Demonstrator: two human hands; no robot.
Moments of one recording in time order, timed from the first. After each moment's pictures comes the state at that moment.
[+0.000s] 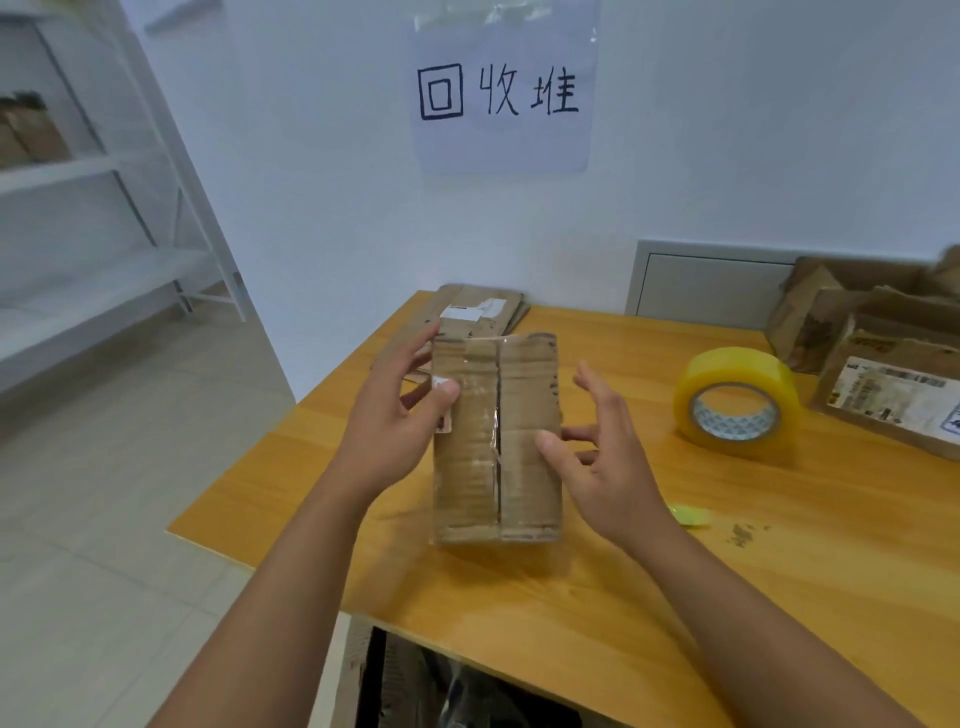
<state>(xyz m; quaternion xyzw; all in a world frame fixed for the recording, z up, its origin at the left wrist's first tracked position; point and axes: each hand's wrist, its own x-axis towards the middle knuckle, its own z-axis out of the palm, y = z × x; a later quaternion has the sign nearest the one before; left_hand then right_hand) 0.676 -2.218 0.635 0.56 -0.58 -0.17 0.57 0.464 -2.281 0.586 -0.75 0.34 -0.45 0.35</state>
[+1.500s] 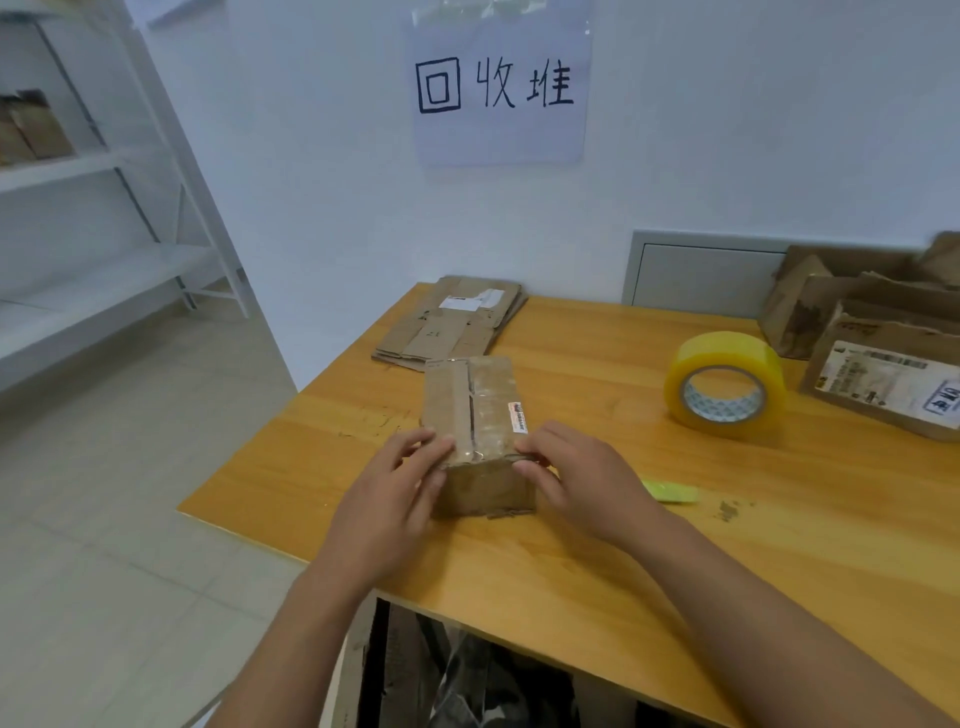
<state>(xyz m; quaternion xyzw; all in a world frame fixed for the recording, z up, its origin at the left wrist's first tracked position) 0.678 -2.164 0.559 0.69 -0.65 -0.03 0.30 0.460 -2.278 0.573 -0.91 0.29 -0.27 0.14</state>
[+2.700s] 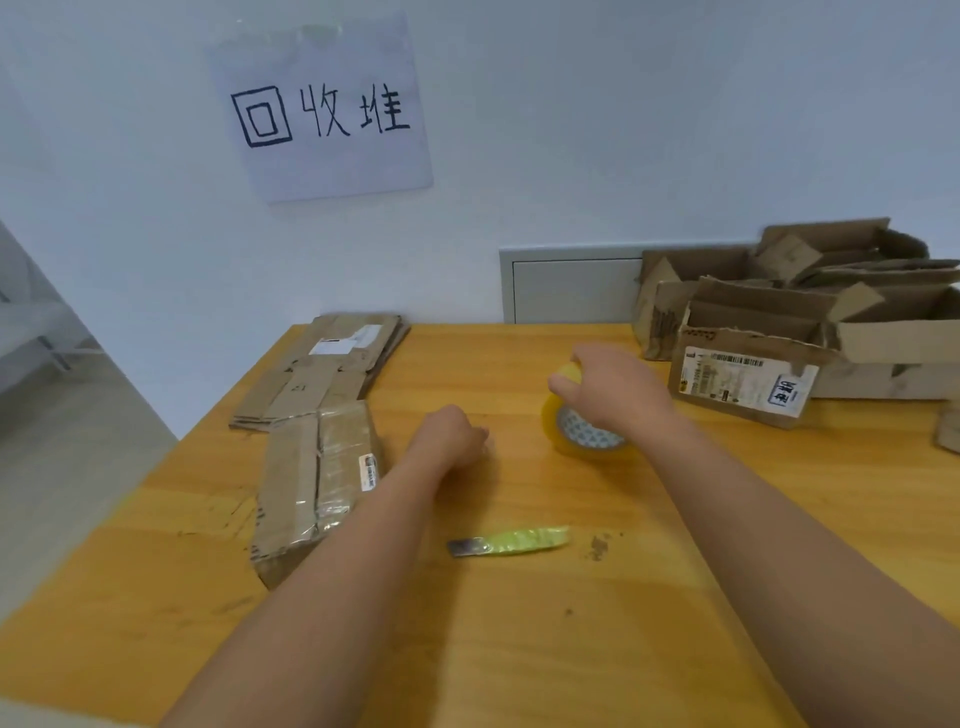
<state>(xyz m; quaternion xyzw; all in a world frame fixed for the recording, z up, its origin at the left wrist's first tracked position) 0.533 -2.399 0.589 0.79 -0.56 -0.22 0.08 0.334 -2.417 0.637 -0.77 0.62 -0.14 0.09</state>
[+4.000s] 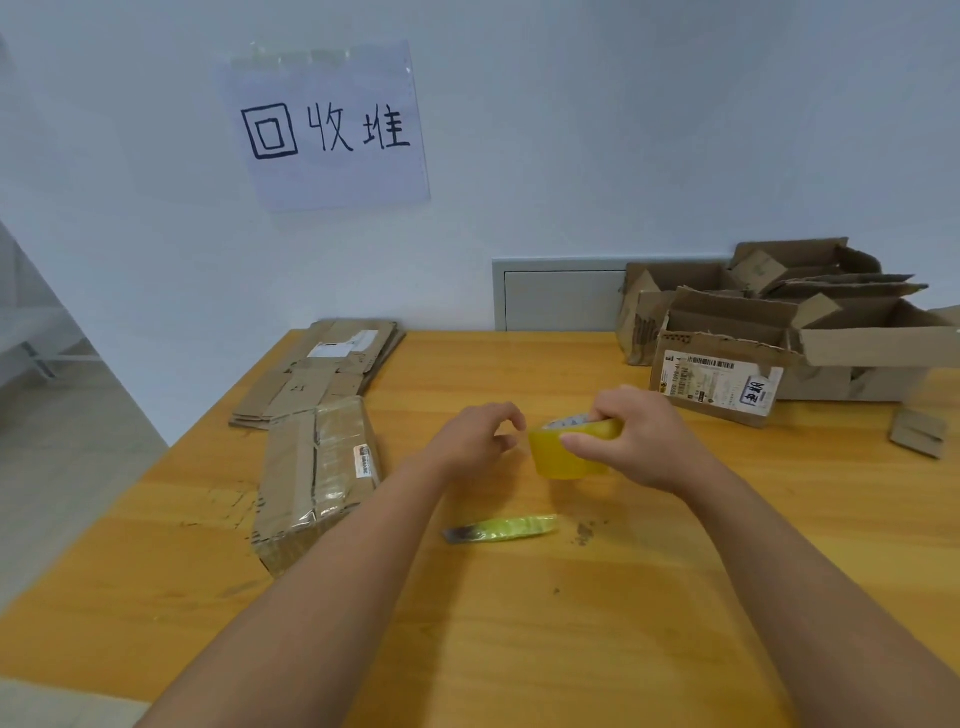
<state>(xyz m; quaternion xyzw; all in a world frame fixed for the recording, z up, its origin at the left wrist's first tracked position) 0.520 -2.390 0.579 0.59 -0.77 -0.19 0.14 0.287 -2.356 0.624 -0.82 0.46 -0.30 0.15</state>
